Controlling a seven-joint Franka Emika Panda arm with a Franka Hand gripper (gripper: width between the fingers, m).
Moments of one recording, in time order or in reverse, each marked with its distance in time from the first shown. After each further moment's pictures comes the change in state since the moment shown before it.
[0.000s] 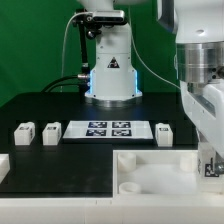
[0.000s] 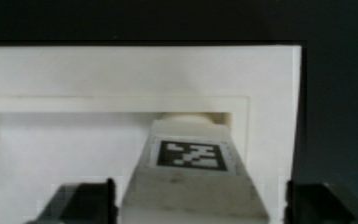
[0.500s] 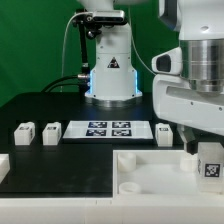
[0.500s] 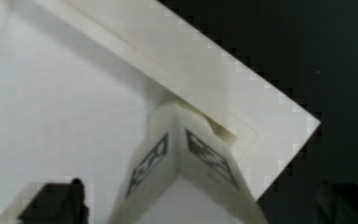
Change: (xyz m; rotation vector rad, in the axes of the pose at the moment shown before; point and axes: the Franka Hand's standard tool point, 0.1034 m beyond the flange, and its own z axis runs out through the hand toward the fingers) arm -0.002 0.000 -0.003 -0.008 0.009 -0.697
